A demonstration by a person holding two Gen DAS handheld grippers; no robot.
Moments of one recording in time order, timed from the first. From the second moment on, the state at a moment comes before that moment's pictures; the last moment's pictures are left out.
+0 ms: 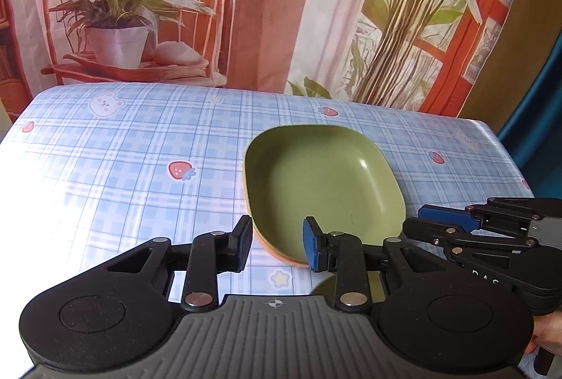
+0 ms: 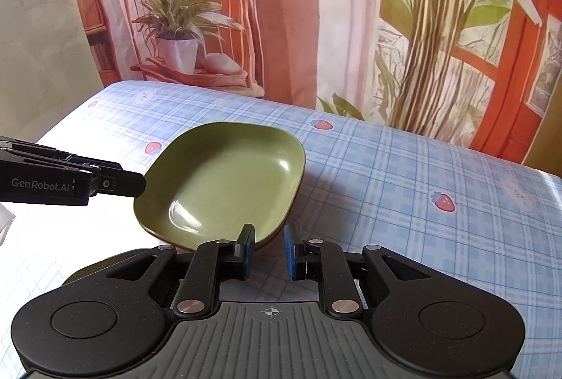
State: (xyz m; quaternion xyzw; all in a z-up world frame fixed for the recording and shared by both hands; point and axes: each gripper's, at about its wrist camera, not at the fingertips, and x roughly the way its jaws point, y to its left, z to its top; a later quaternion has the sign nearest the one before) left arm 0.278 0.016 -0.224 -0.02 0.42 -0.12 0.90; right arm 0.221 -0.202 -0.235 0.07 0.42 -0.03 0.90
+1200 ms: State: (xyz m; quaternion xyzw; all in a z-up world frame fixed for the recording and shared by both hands) left arm 0.178 0.034 -0.240 -0.11 0.48 -0.08 0.87; right arm 0.171 -0.180 -0.243 0.08 0.44 0.01 0.90
